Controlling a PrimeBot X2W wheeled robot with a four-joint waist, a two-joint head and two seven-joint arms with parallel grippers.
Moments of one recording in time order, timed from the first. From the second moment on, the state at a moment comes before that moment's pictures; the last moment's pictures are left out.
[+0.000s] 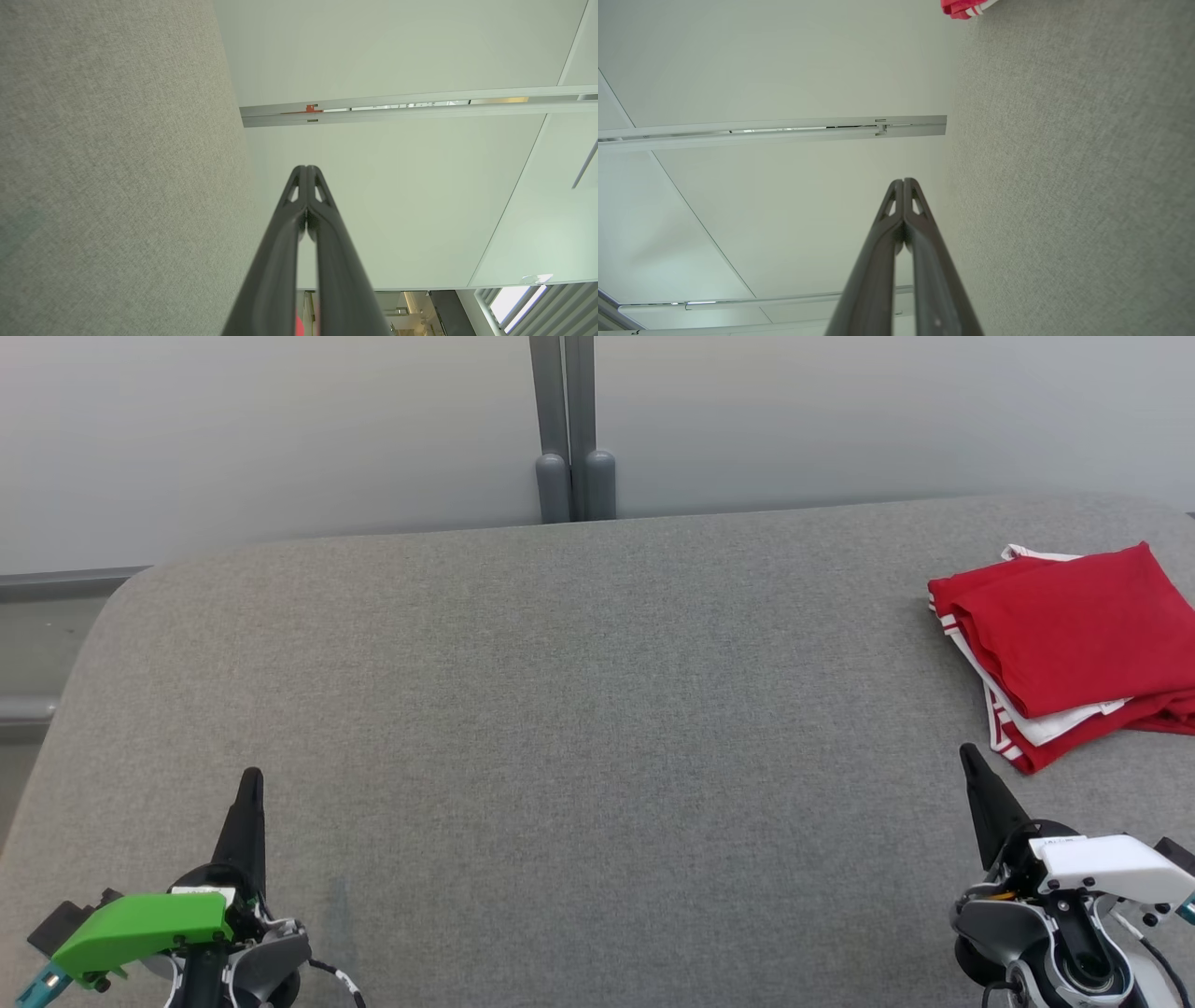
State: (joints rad) left arm -0.10 0.05 0.11 0.25 -1.59 -0.12 0.11; right arm -0.10 -0.05 -0.11 0.25 1.59 0.13 0.11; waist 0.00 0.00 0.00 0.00
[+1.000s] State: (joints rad) left arm -0.10 0.05 0.11 0.25 -1.61 -0.13 0.11; right arm -0.10 -0.05 -0.11 0.25 1.61 0.13 0.11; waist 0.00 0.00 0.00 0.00
